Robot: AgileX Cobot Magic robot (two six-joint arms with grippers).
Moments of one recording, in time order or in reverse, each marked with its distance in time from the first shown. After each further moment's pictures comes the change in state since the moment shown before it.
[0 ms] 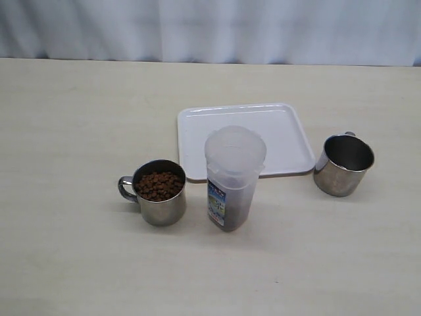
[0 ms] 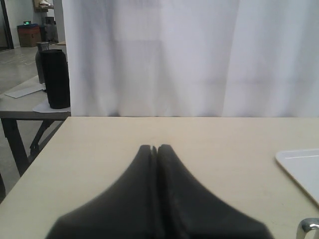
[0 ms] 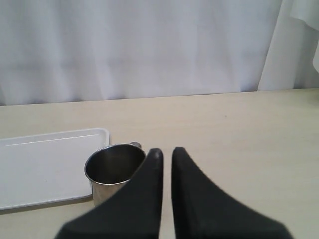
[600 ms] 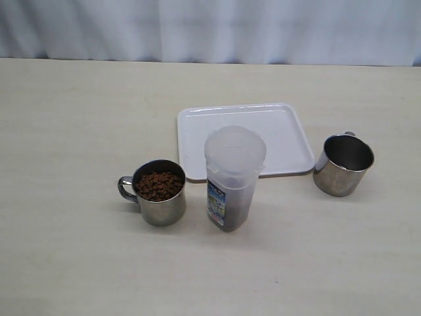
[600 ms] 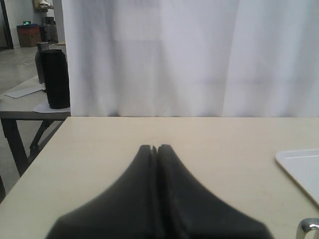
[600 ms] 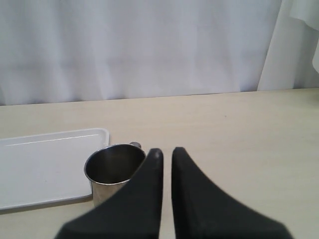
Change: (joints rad) left arm 0.000 0.000 0.000 0.000 0.000 0.000; right arm 0.000 0.000 0.000 0.000 0.000 0.000
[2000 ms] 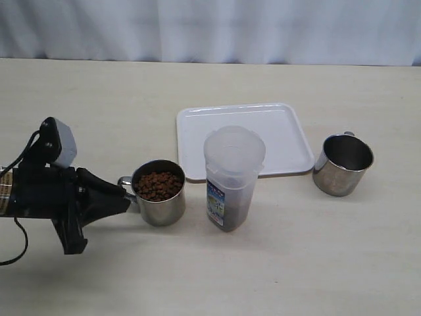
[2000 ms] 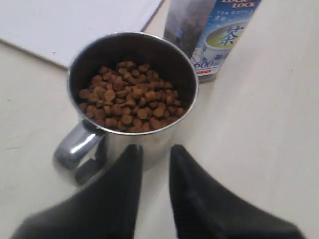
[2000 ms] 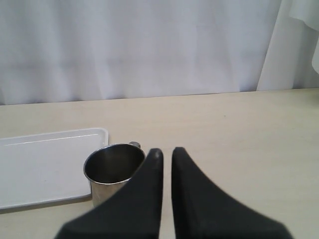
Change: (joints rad) left arm -0.066 1.677 -0.446 1.486 -0.971 -0.735; right arm 0.000 0.000 0.000 0.000 0.000 0.000
